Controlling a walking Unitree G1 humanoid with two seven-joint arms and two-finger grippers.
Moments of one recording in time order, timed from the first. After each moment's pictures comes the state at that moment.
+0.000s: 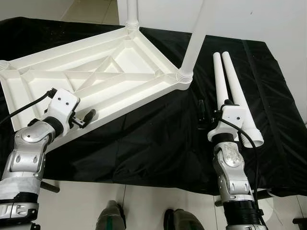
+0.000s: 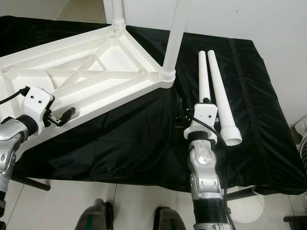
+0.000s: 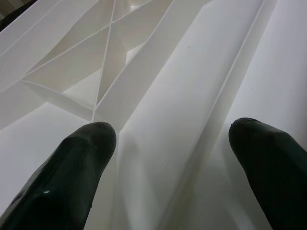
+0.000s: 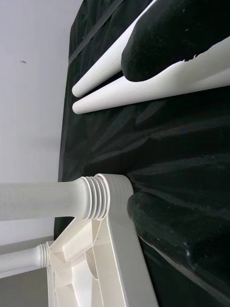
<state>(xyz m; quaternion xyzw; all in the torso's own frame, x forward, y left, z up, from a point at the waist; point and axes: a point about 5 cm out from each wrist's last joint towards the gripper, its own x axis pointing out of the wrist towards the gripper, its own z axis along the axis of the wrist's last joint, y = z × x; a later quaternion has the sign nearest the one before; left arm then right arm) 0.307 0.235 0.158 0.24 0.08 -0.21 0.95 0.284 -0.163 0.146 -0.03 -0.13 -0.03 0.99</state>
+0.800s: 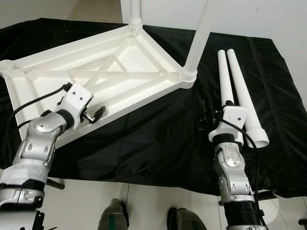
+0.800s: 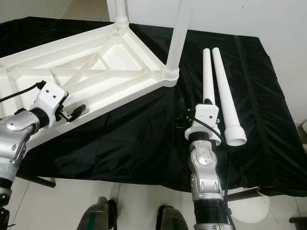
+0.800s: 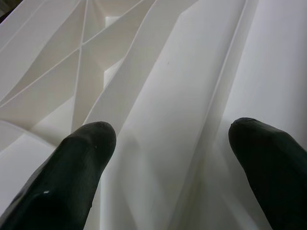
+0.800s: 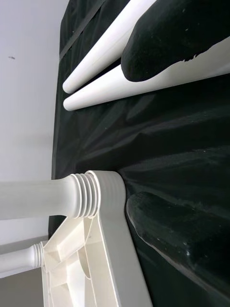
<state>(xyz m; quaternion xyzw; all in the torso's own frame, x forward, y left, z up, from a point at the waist) 0.330 0.210 0.161 0.25 0.08 -0.25 0.93 0.283 -0.165 0.145 -0.03 -0.12 -0.04 0.99</state>
